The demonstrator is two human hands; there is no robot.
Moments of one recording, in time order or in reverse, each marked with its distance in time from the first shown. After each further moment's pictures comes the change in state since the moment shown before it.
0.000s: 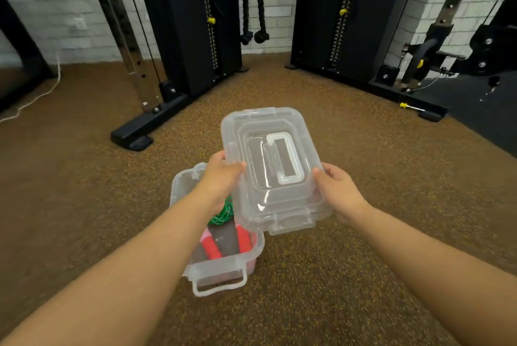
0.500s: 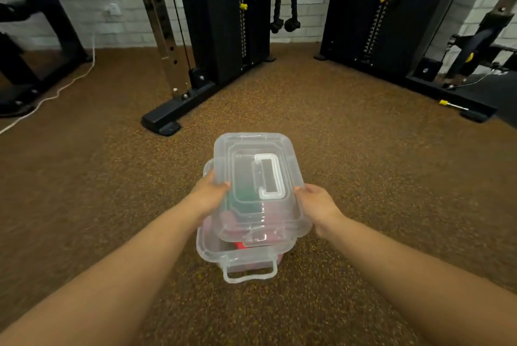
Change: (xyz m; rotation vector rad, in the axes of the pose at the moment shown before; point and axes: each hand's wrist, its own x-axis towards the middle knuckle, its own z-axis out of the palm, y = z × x) left_hand -0.007 -0.038 -0.098 0.402 0.016 -0.147; right_hand -0.017 0.012 0.105 -0.021 -0.137 0.239
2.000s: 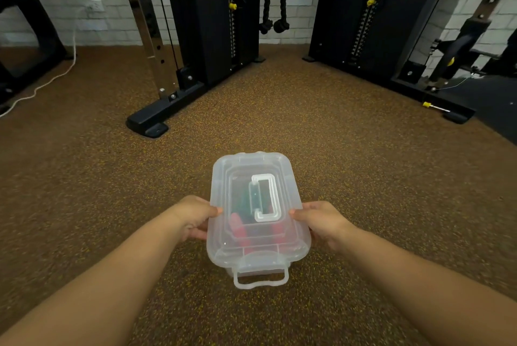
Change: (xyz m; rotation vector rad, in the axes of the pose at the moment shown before) left_hand 0.002 -0.012 0.001 -0.107 -0.065 -0.316; right_hand -0.005 0.017 -0.029 -0.019 -0.157 0.112
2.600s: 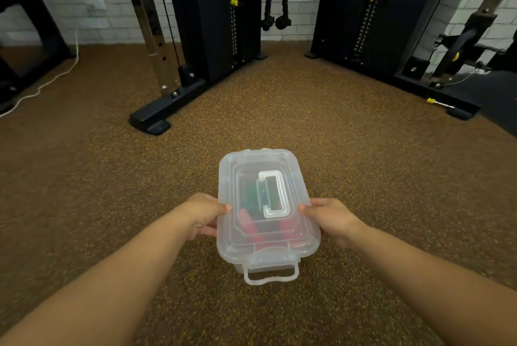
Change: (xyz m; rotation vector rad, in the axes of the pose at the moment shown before) left_hand 0.001 -0.005 0.011 -0.003 -0.023 0.007; right_hand -0.005 0.004 -0.010 0.004 0.014 -0.050
